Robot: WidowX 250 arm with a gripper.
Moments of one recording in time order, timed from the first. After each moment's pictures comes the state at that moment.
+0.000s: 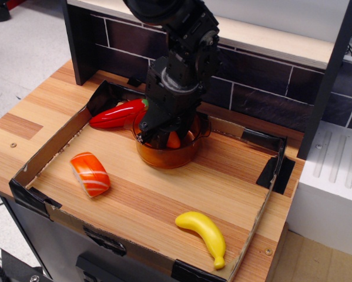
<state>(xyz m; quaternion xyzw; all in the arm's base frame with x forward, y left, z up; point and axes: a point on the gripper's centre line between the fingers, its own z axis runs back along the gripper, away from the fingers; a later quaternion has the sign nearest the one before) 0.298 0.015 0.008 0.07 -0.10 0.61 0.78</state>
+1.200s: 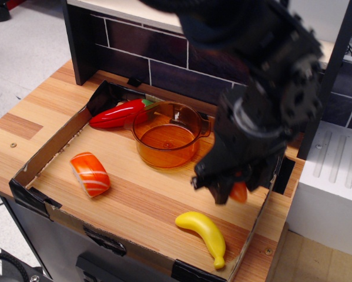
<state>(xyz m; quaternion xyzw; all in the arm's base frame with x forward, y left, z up) 0.240 -0.093 0.040 0.04 -0.07 0.49 0.87</state>
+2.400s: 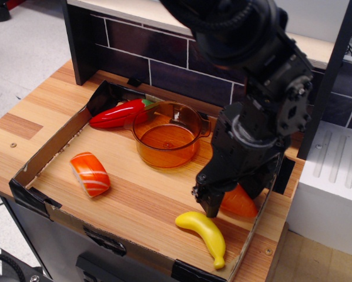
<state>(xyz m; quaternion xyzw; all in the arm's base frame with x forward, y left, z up) 0.249 -0.085 0.018 0.05 -0.04 0.51 0.86</state>
